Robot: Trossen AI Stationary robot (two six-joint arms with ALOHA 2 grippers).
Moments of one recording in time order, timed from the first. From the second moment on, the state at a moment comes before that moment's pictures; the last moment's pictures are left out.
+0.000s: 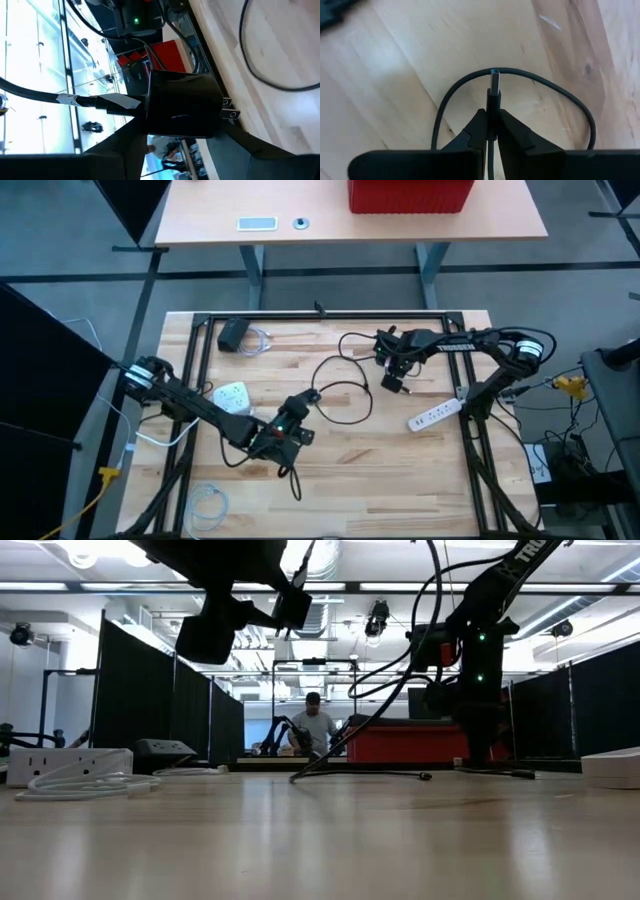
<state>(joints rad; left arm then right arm) -0.45 1.68 0.99 0.12 -1.36 1.21 -0.47 1.57 0.86 -0.70 0.09 -0.03</state>
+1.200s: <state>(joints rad) -0.35 1.67 0.99 0.13 -0.87 1.01 -0.17 1.51 0.83 -0.54 0.00 -0.21</state>
